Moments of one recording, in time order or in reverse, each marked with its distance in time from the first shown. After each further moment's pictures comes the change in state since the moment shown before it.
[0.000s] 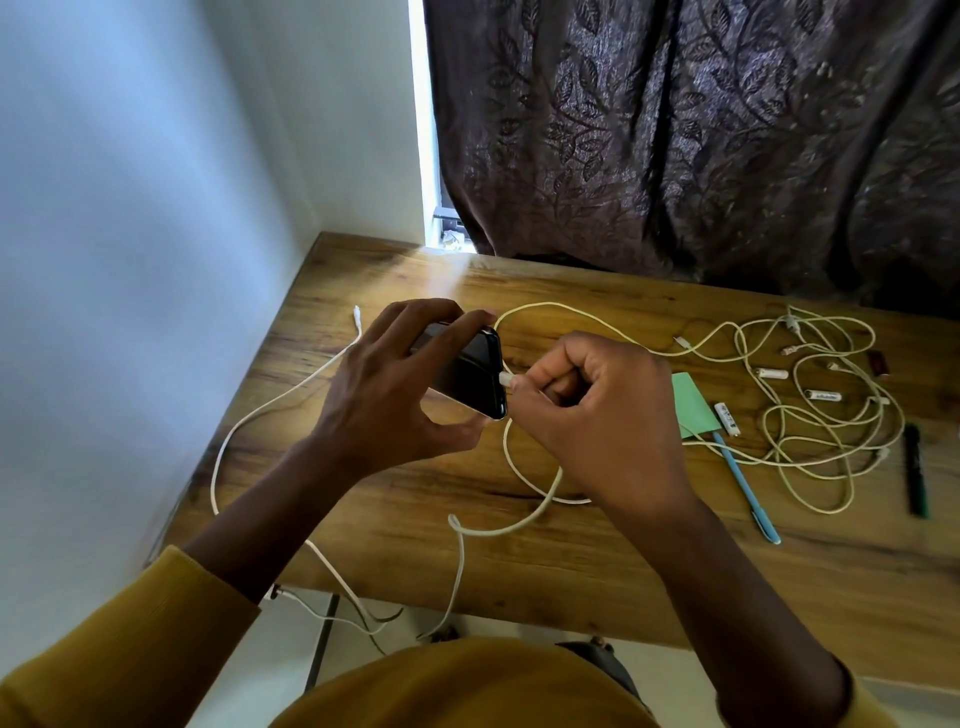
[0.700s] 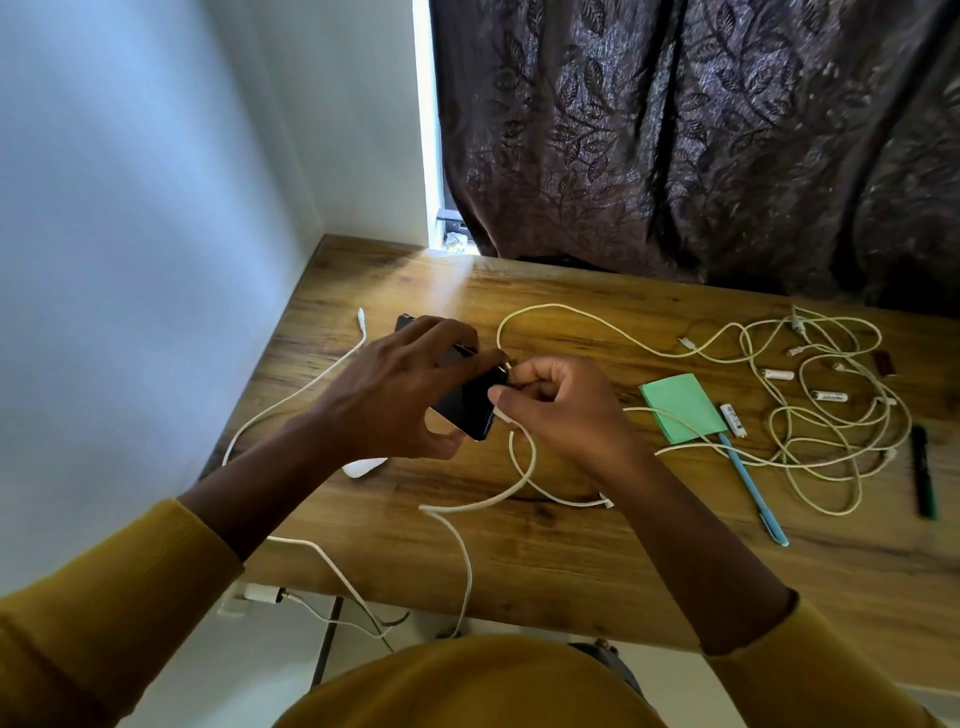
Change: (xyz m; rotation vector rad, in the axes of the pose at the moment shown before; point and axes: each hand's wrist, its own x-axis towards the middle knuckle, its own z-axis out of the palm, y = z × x) left_hand 0.004 -0.035 0.010 0.212 -0.321 0.214; right_hand 0.033 0.050 0.040 0.160 -0.280 0.312
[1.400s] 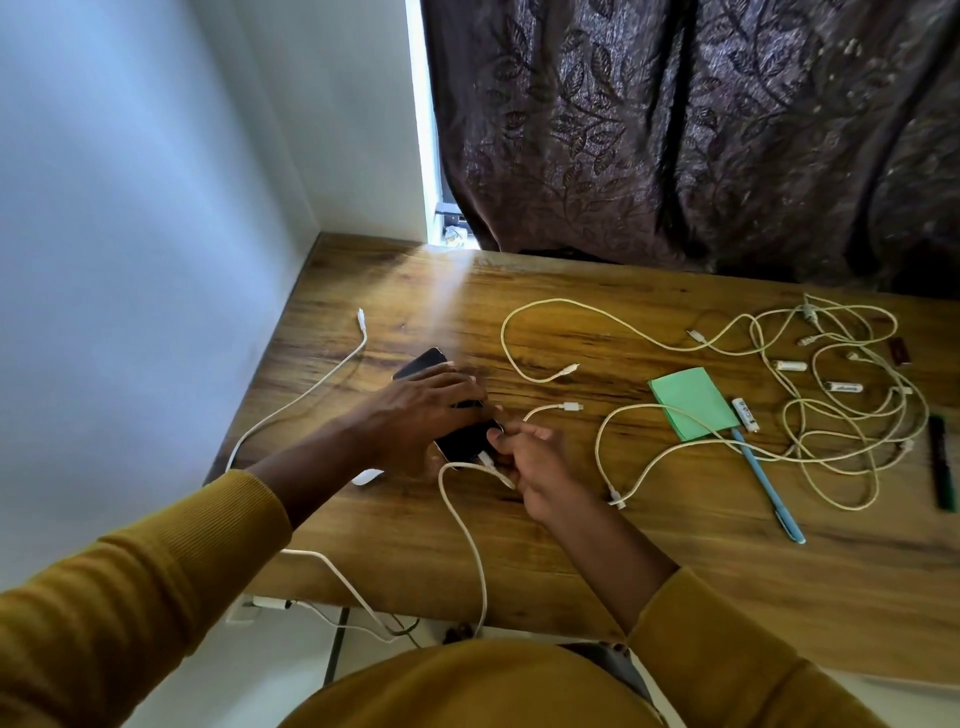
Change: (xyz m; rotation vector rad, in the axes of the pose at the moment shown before) left_hand -0.002 -0.027 0.075 -0.047 -0.327 0.202; right_hand 0.051 0.101 0.084 0.646 0.123 0.584
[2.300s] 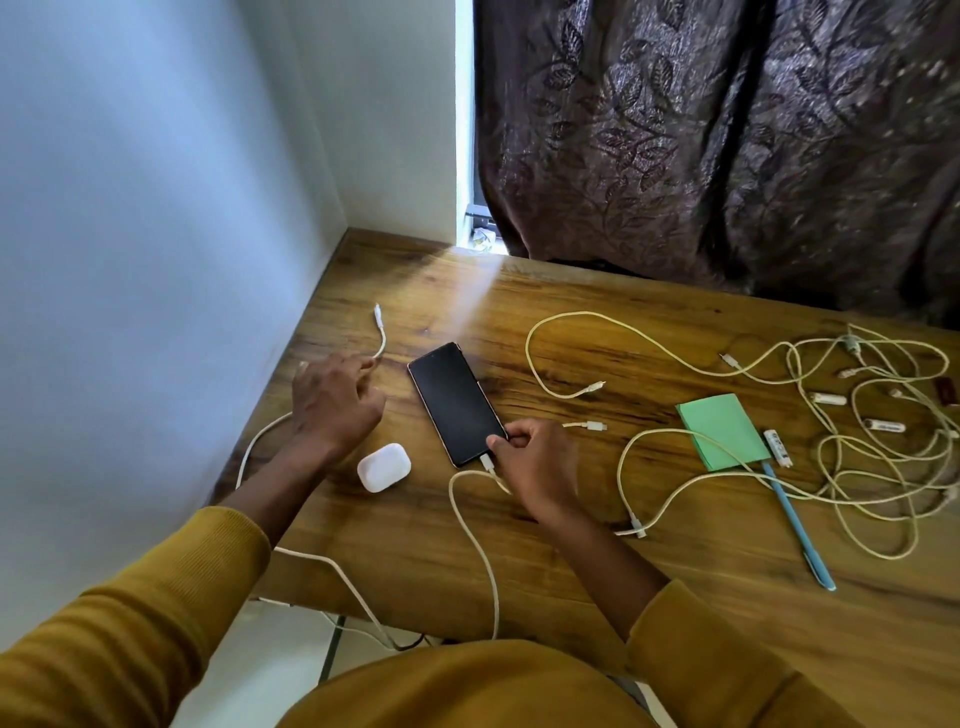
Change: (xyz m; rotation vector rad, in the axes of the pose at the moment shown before) left_hand -0.057 -0.041 0.034 -0.353 0.387 -1.145; right_hand 0.007 -0.005 0.016 -0.834 0.213 -0.570
